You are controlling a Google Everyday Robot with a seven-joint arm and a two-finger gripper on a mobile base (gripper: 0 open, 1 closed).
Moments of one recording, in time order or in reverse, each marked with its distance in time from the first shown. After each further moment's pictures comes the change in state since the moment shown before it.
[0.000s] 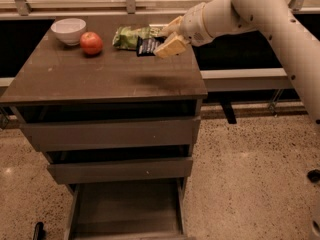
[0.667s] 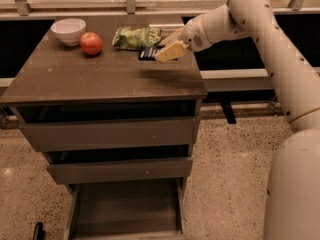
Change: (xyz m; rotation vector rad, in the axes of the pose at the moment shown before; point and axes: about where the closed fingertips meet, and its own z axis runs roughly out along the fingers) arm 0.036 -0.007 0.034 -0.141 -0.023 0.260
